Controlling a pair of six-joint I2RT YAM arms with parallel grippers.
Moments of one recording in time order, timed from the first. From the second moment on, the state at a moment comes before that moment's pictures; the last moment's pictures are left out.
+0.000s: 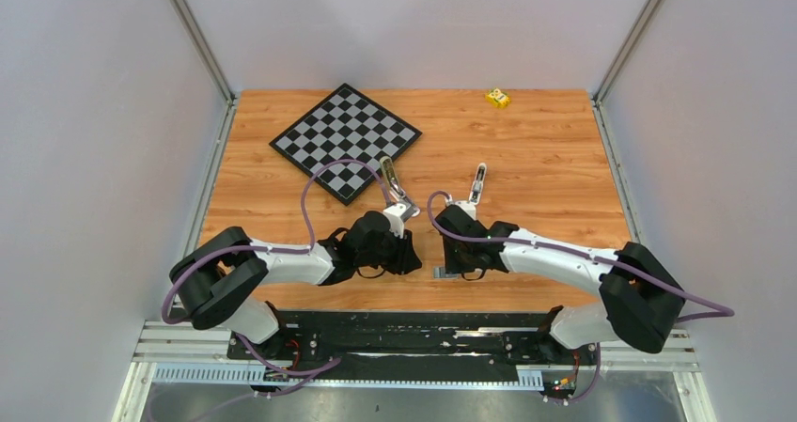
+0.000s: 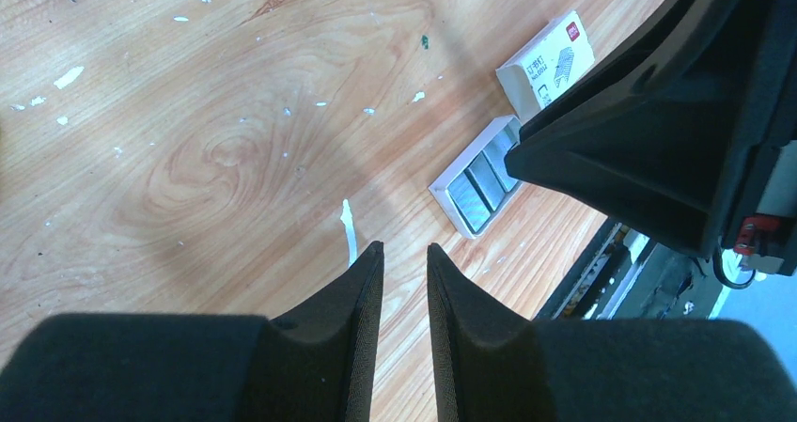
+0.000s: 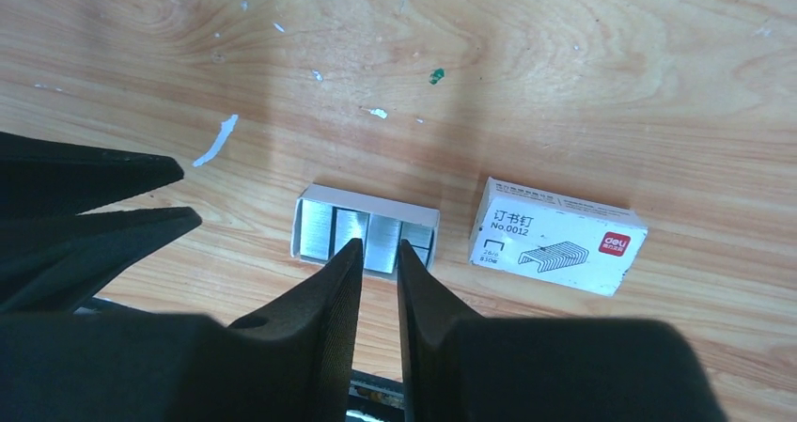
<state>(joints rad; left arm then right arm) -0.91 1.49 0.52 0.39 0.17 -0.55 0.89 1.35 0.73 -0.49 0.16 0.71</state>
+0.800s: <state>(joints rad) -0.91 1.49 0.52 0.39 0.17 -0.55 0.89 1.38 0.73 -0.47 0.16 0.71</state>
